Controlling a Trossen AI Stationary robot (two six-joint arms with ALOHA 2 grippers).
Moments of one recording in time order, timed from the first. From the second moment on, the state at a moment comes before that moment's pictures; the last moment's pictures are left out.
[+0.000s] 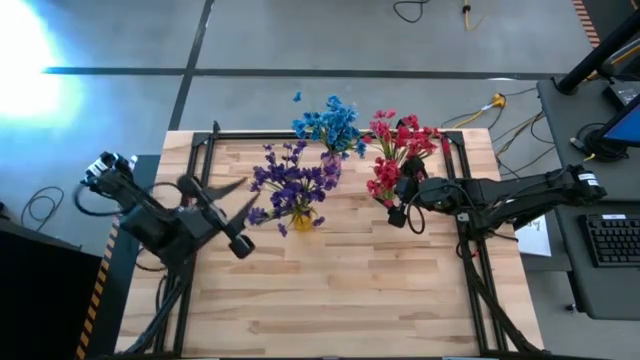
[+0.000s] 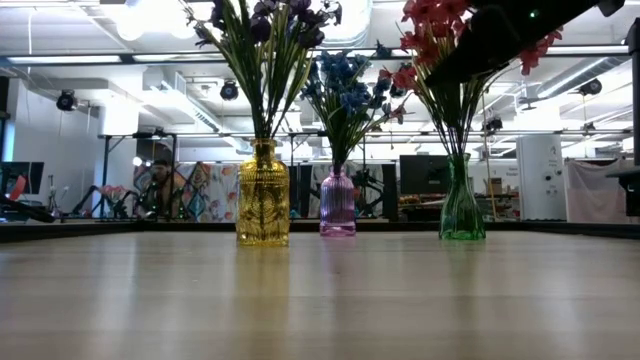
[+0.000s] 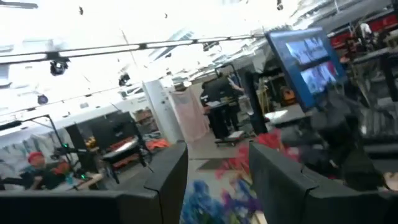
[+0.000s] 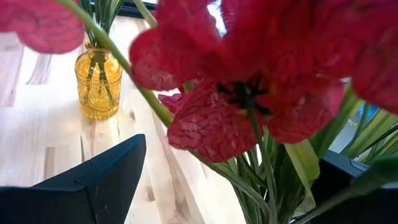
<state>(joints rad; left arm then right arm) -0.72 1.22 1.03 1.11 -1.26 1.21 0.04 0.97 0.68 -0.19 0.49 -0.09</state>
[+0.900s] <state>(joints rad) -0.27 1.28 1.46 -0.28 -0.74 0.29 0.04 0.97 0.68 -0.21 0.51 -0.07</state>
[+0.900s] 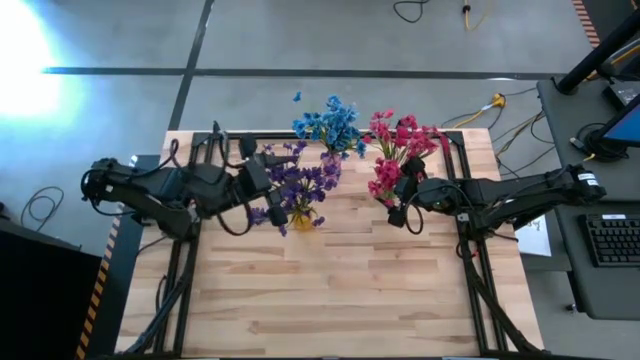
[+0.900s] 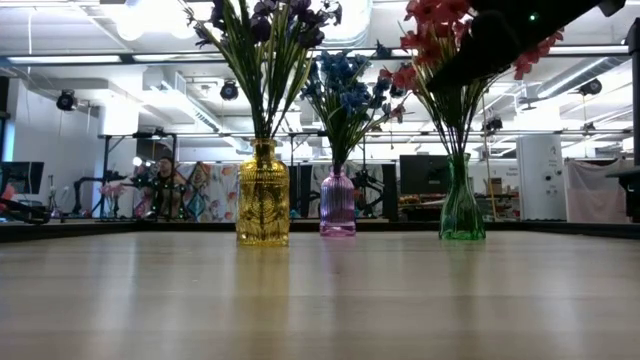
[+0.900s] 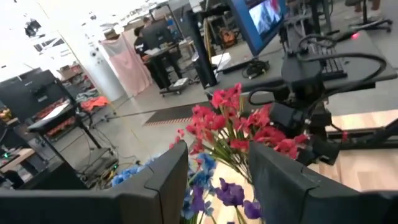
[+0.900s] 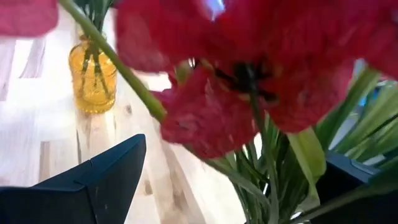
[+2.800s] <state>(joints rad) -0.50 1.32 1.59 -0.51 -0.60 -0.36 0.04 0.97 0.68 -0.20 0.54 -0.24</state>
